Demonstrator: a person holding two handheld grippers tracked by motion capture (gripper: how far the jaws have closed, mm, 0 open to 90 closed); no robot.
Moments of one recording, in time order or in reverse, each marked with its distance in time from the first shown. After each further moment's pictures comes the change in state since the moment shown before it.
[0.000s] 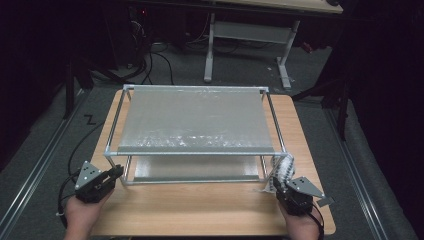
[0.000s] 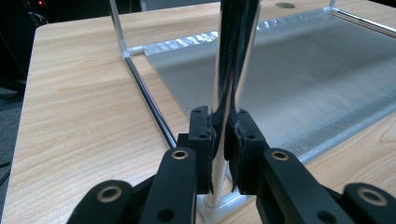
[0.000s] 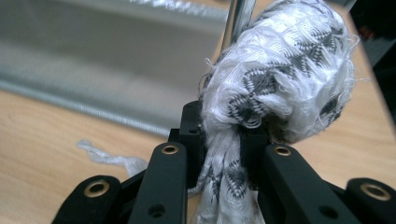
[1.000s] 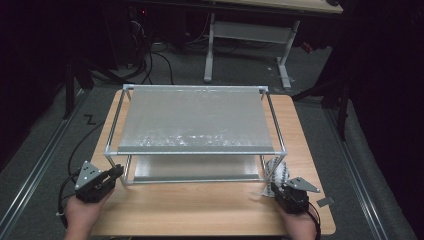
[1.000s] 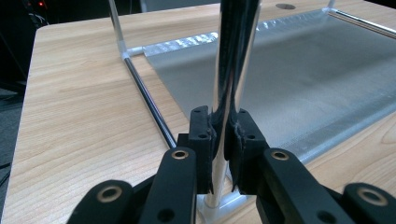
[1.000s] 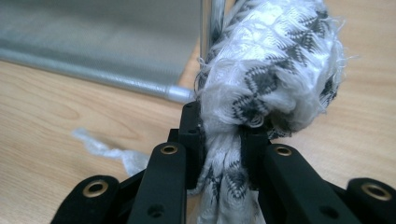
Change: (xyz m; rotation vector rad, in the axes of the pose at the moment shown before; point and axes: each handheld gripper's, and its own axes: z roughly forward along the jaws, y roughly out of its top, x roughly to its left) left arm 0.000 0.000 0.001 -0.005 0.000 0.000; right arm -0.014 -0.024 0.029 0.118 0.058 0.064
